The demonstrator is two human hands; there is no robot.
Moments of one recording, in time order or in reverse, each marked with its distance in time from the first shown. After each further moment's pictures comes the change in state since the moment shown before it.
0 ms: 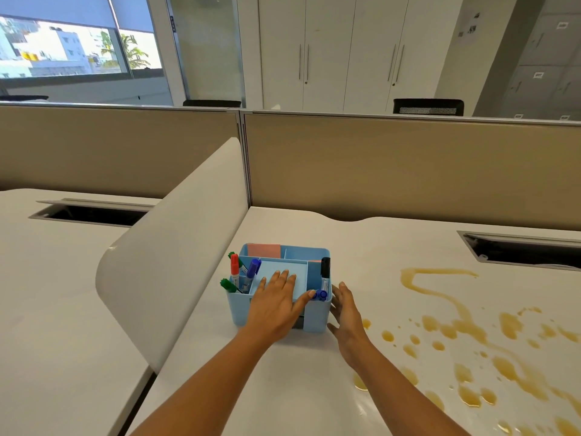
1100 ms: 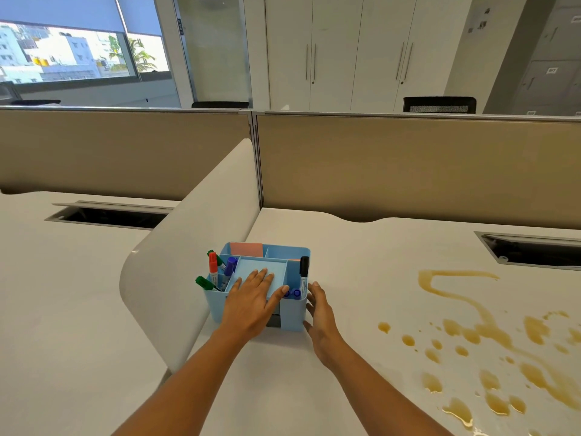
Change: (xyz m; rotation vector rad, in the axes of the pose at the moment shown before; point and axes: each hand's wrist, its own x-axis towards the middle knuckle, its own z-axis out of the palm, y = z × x) left_hand -0.007 -0.069 -0.017 0.011 0.072 -0.072; right_hand -0.002 0.019 0.071 -0.019 -0.135 0.023
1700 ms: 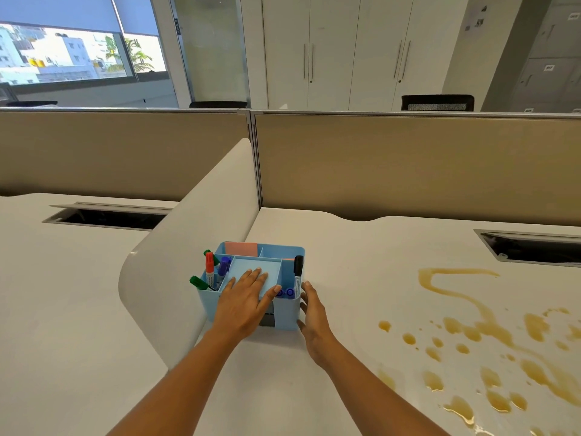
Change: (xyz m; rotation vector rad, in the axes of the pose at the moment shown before) left_hand -0.003 -0.009 -0.009 -0.013 0.012 -0.029; right_hand 0.004 0.009 0.012 -0.106 0.000 -0.082
